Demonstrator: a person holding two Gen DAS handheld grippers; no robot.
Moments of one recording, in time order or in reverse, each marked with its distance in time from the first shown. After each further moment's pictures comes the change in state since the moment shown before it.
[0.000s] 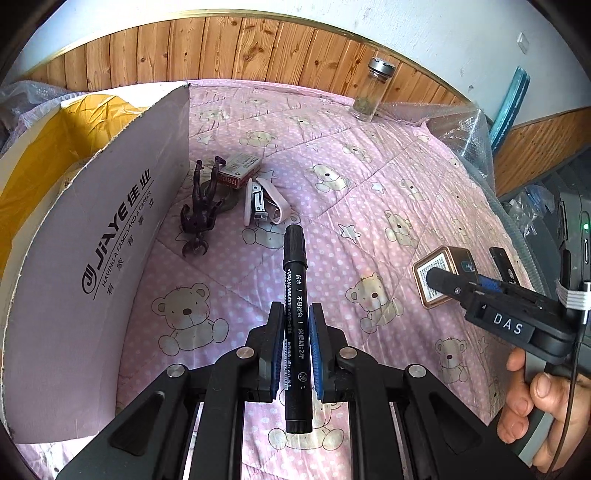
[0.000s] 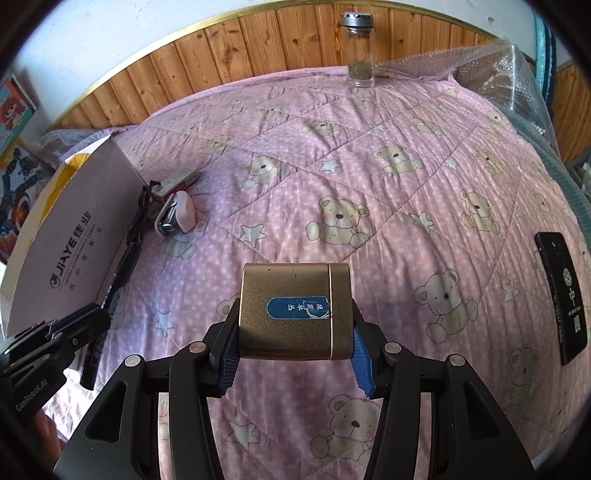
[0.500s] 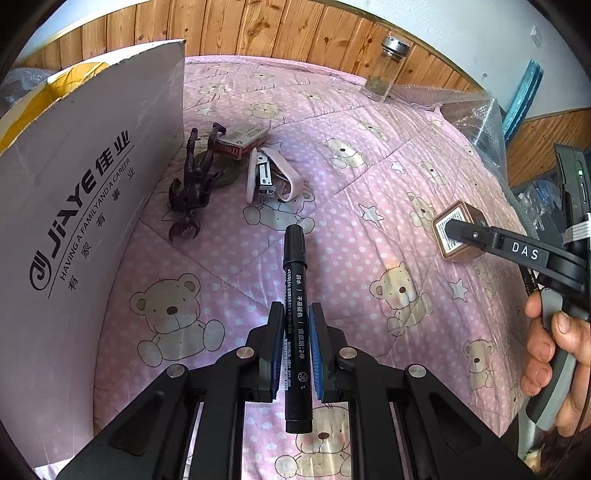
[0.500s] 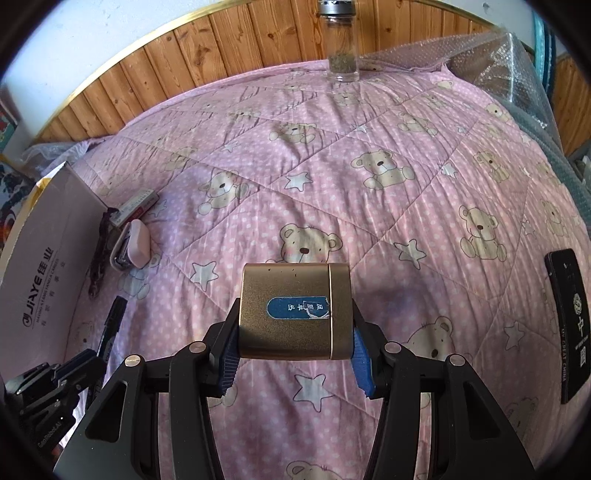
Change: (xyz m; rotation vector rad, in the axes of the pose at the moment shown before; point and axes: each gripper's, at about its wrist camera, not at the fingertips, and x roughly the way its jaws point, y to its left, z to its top) left arm 0.044 0.009 -0.002 -0.010 0.057 0.017; right arm 0.040 -0.040 0.034 0.044 0.015 -0.016
